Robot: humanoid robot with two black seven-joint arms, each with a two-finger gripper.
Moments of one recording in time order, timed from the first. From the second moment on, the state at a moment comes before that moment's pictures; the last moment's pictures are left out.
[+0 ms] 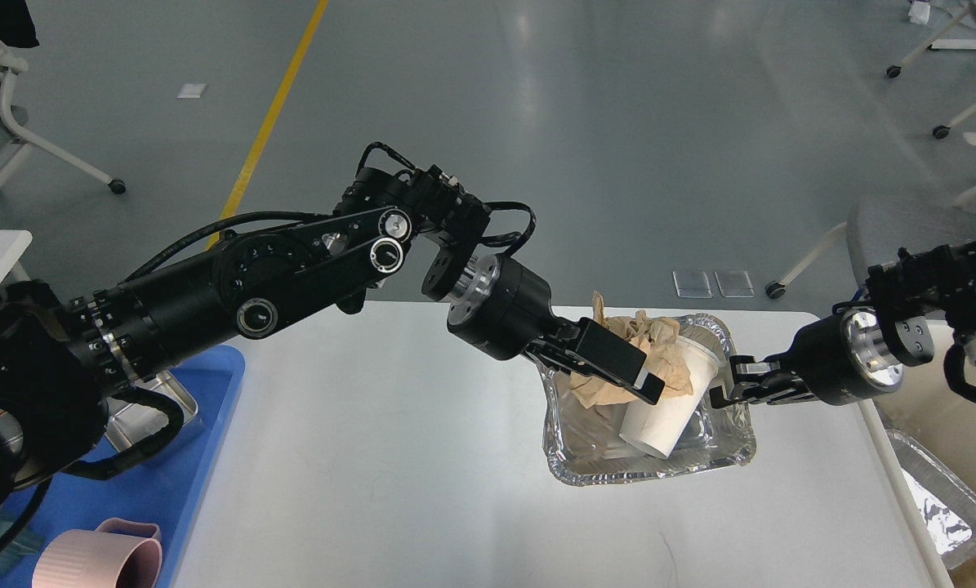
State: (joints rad) left arm -1.26 0.05 -0.33 -1.05 1.13 -0.96 -0.16; right arm 0.72 -0.83 0.74 1.56 -0.91 0.96 -0.48
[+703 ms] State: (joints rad) left arm -1.29 0.11 -0.39 -1.06 1.06 -0.96 -0.16; right arm 0.69 -0.84 0.78 1.54 -0.90 0.96 -0.48
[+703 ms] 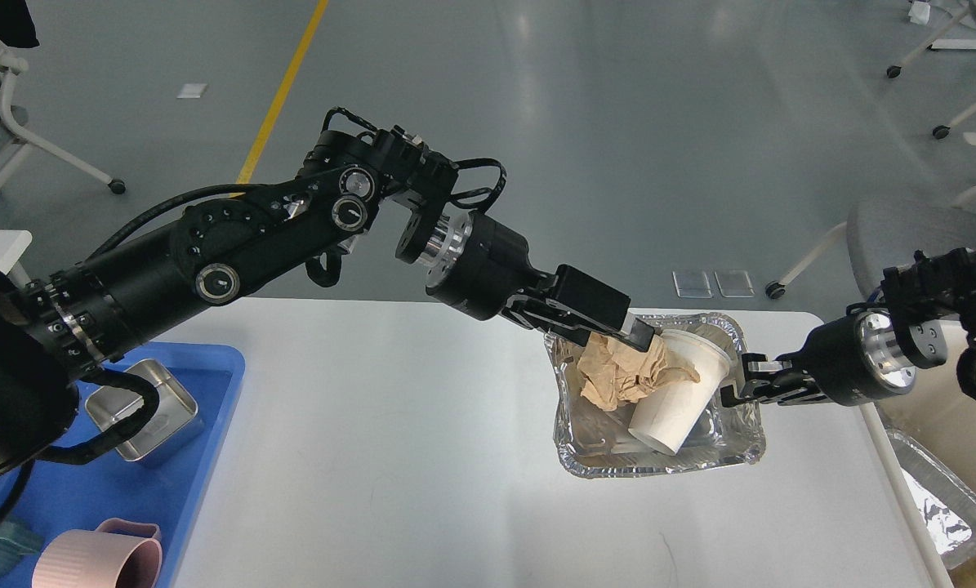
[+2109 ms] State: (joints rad) left arm -0.94 0.30 -0.73 -1.04 0.98 -0.42 0.00; right arm 0.61 -0.86 1.16 0.97 -0.85 0.96 -0.47
